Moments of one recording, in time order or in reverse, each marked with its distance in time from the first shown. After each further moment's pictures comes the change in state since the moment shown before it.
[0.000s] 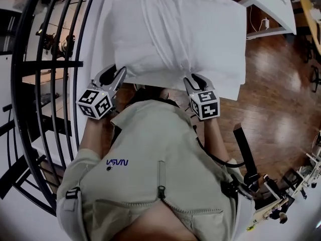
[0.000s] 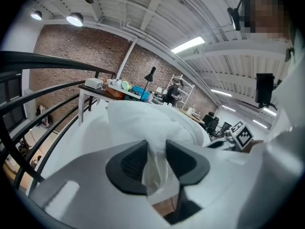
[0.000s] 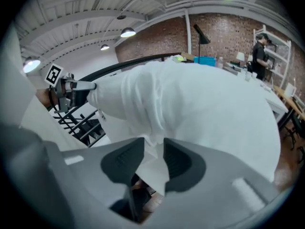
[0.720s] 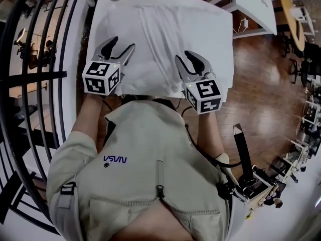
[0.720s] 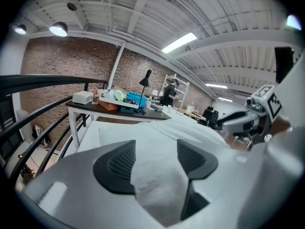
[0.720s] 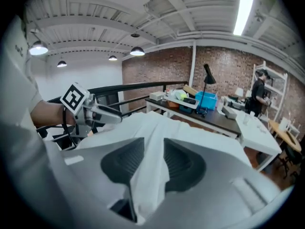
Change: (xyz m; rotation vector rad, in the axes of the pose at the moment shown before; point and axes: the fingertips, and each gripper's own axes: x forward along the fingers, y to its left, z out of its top) left arm 0.088 0.032 0.098 0.176 -0.023 -0.007; right arm -0.023 0.015 0.187 -0.158 -0.274 -0.120
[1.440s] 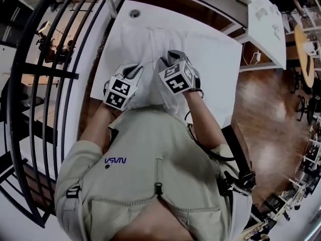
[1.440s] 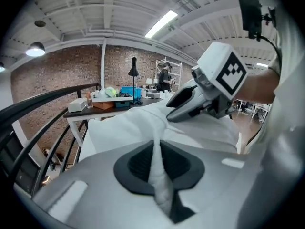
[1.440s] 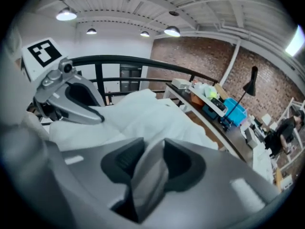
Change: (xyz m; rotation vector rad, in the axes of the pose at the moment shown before) left arm 0.019 -0.035 -0.048 0.245 0.151 0.038; right arm 0.130 0.016 -0.001 -0.412 0.190 0.159
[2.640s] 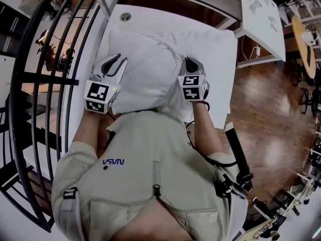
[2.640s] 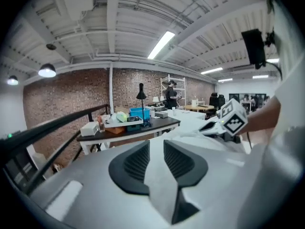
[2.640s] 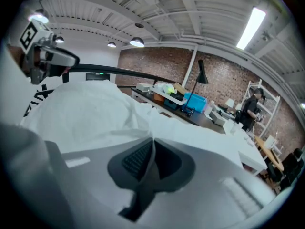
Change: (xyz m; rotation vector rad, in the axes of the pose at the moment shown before) left arm -0.053 0.036 0.074 0.075 -0.225 0.152; right arm -0.040 -0.079 -0.100 0.265 -0.113 -0.333
